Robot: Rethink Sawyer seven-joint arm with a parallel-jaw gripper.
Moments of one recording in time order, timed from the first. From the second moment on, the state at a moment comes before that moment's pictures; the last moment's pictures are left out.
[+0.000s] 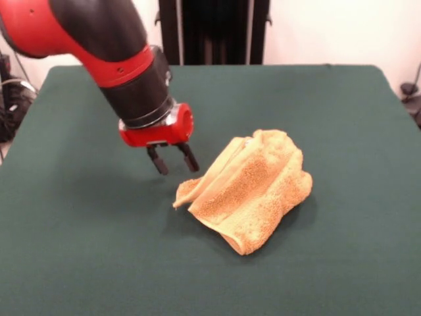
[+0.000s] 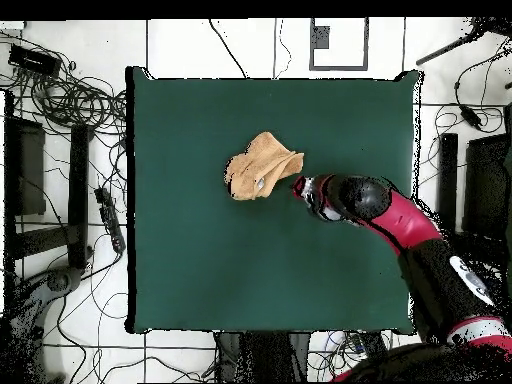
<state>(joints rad) -0.71 -0.35 0.39 1.53 -0.08 0.59 1.57</state>
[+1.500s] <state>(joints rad) -0.86 -0.22 0.58 1.52 -0.09 0.55 1.57</state>
